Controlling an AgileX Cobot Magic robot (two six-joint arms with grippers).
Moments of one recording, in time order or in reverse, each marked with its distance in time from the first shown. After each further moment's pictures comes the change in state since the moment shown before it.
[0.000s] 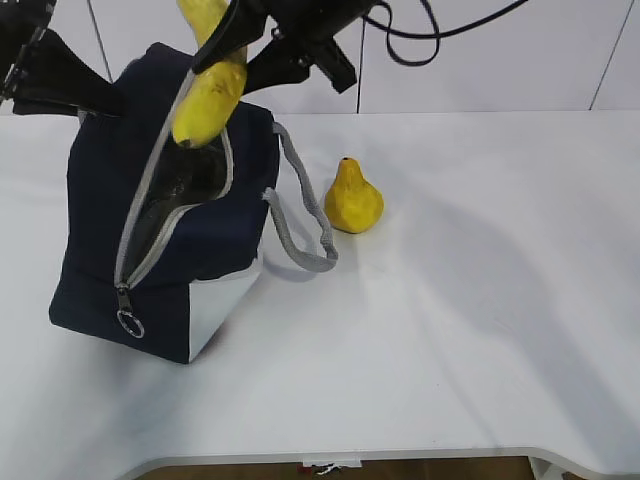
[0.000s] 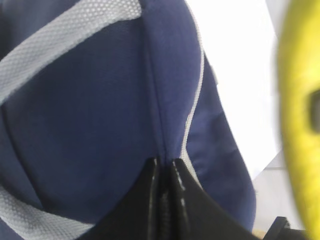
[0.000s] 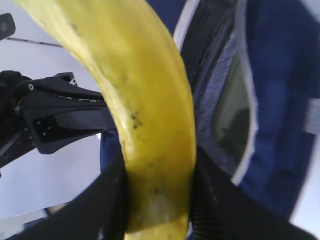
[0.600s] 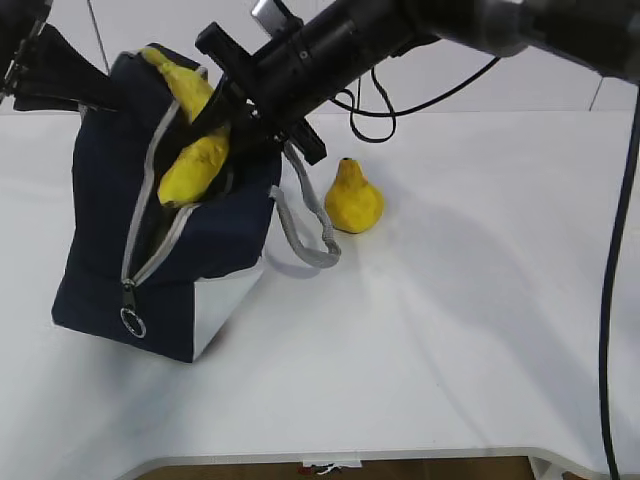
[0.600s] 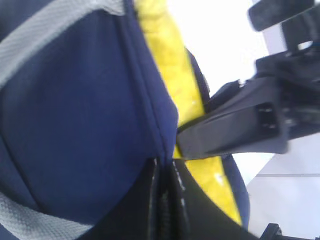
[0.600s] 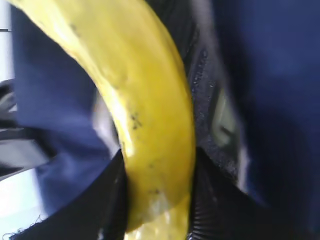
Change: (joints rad) left arm 0.000 0.001 0.000 -0.031 -0.002 0.000; right arm 0.009 0.170 0.000 0.120 -0.005 -0.027
